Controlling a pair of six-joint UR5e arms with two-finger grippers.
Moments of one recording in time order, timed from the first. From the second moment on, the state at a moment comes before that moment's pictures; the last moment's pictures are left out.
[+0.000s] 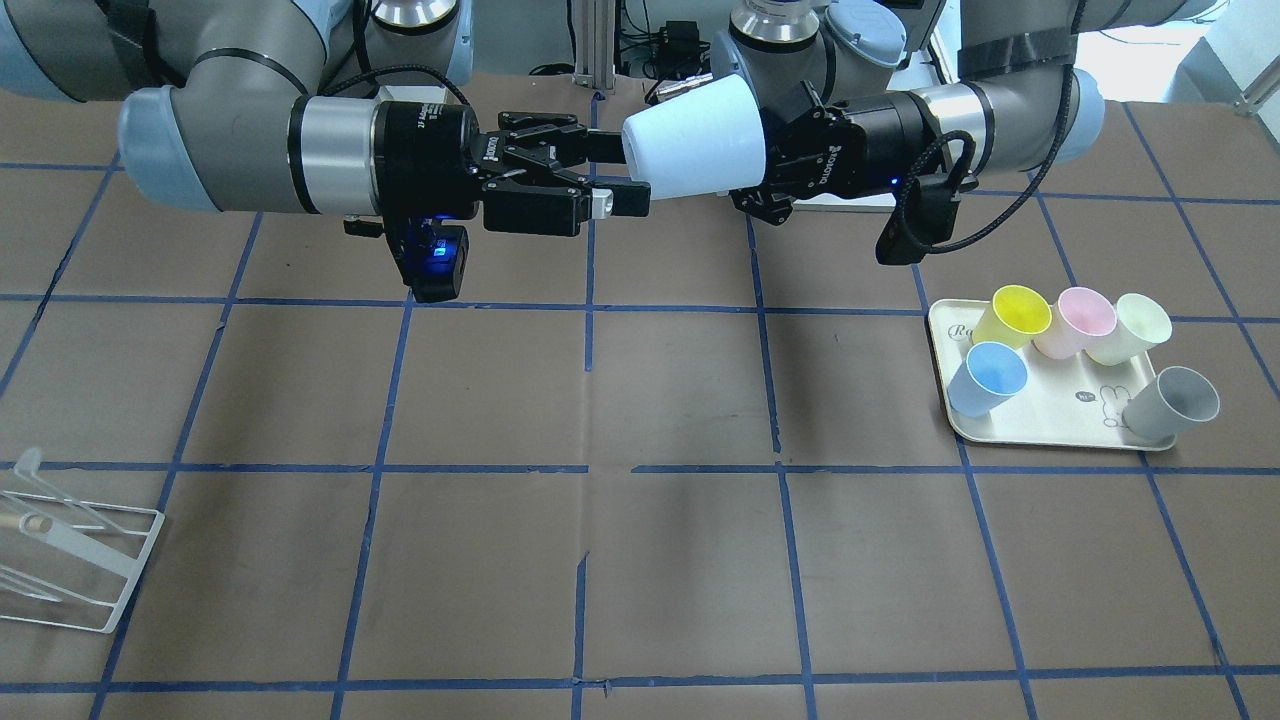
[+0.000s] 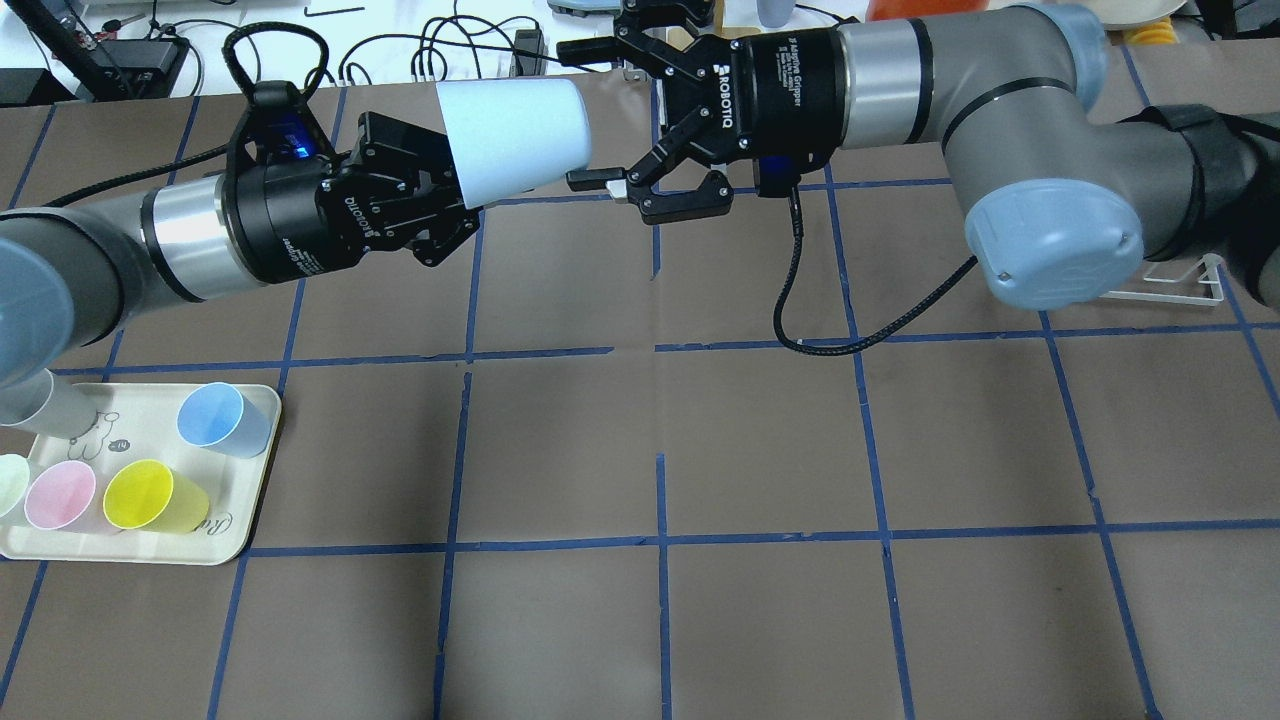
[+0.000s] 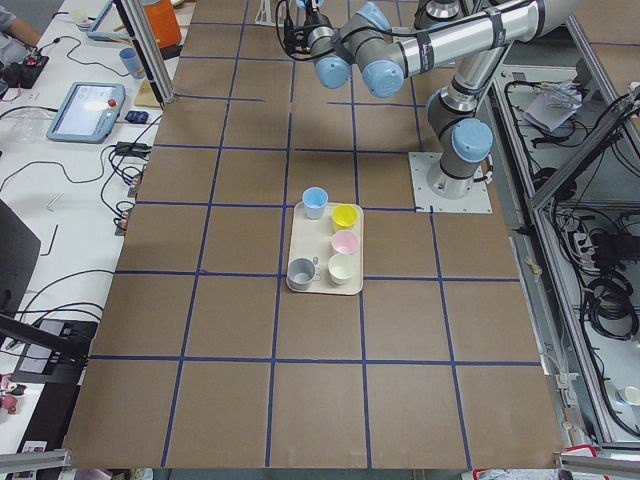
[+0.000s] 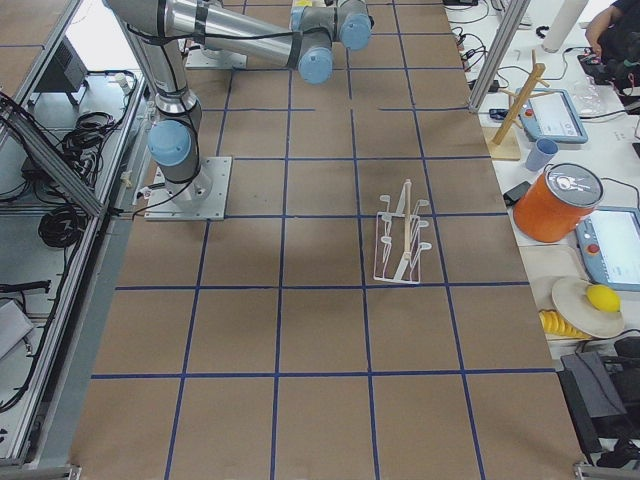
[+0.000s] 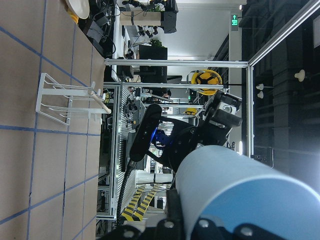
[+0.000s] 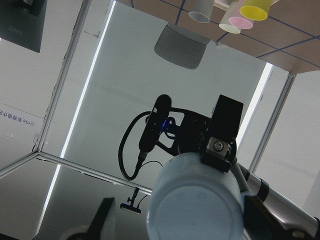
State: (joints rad) left arm -1.33 -1.46 -1.93 -2.09 0.04 0.74; right arm 1.61 -1.46 1.79 -1.86 -0.03 1.15
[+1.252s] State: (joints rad) left arm -1.33 -1.47 -1.93 -2.10 0.04 0.73; right arm 1.62 -1.46 1.79 -1.86 -0.01 1.17
